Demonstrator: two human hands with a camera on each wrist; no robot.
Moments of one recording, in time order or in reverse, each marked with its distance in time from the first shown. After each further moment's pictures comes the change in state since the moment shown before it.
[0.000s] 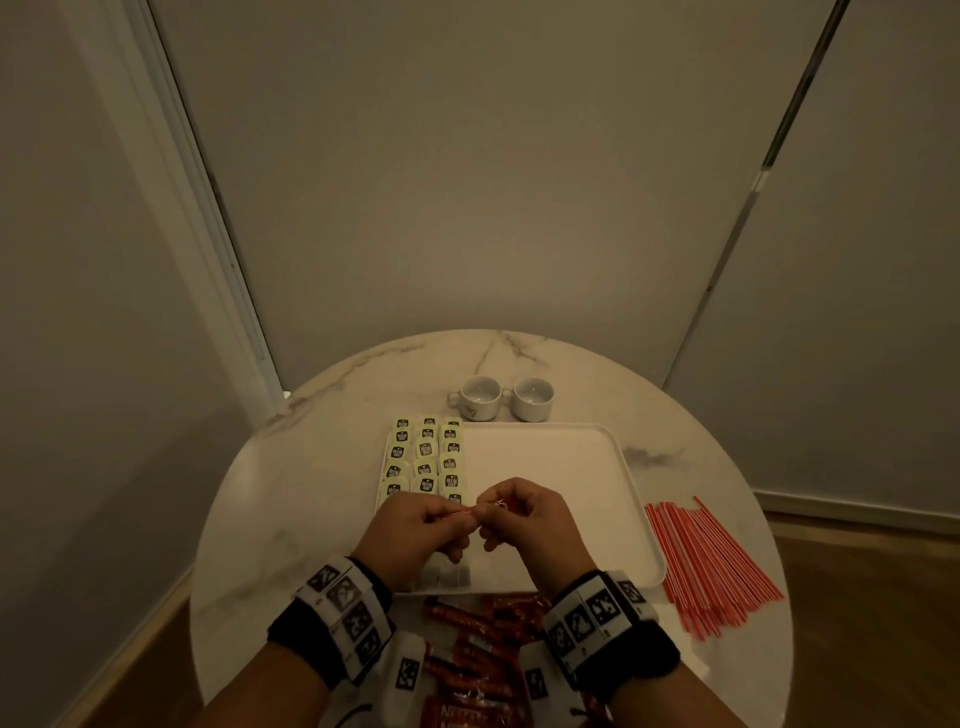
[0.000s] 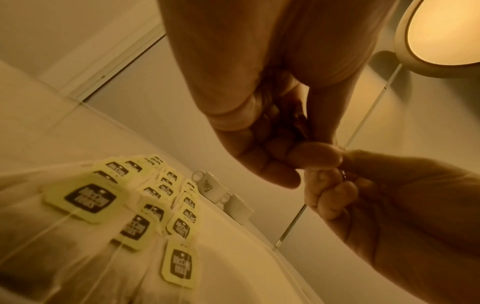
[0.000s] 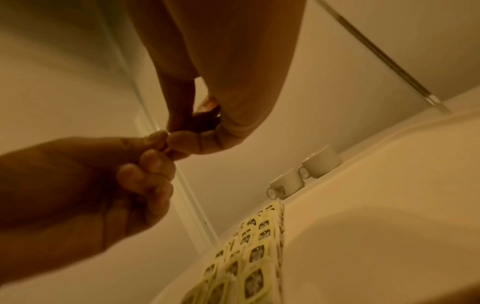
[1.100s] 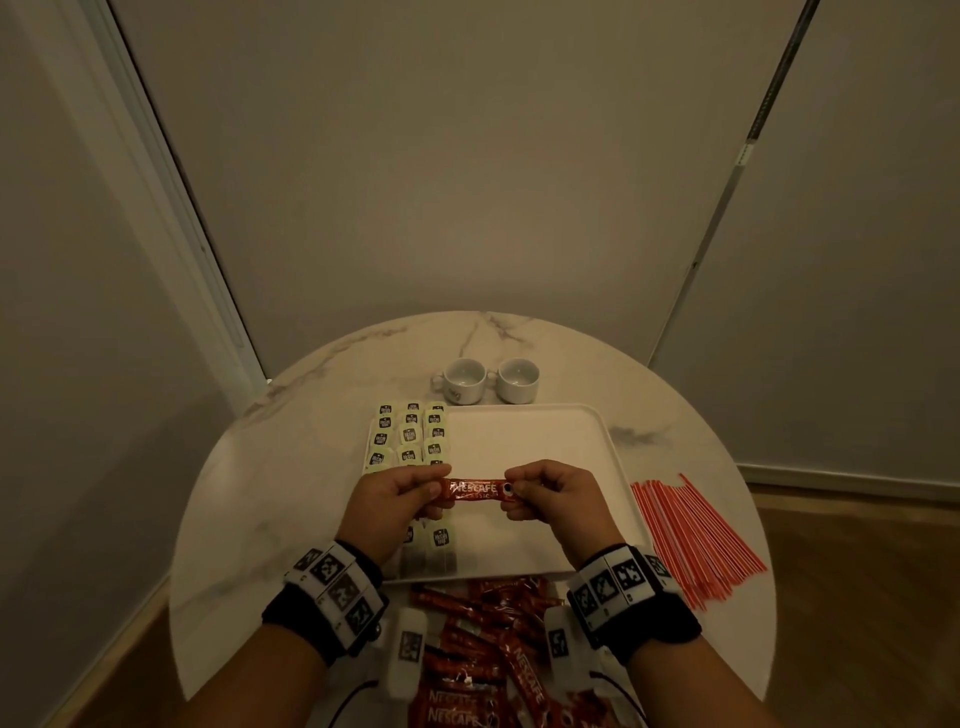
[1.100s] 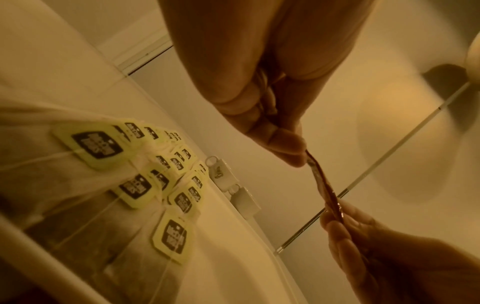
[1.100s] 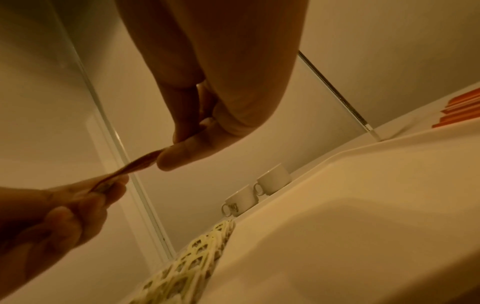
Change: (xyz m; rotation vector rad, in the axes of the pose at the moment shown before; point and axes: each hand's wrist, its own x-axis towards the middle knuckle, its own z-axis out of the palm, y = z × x) left_hand 0.020 -0.016 0.003 -0.202 0.197 -0.028; right_hand 0.011 0.009 -0.048 0.040 0.098 0.072
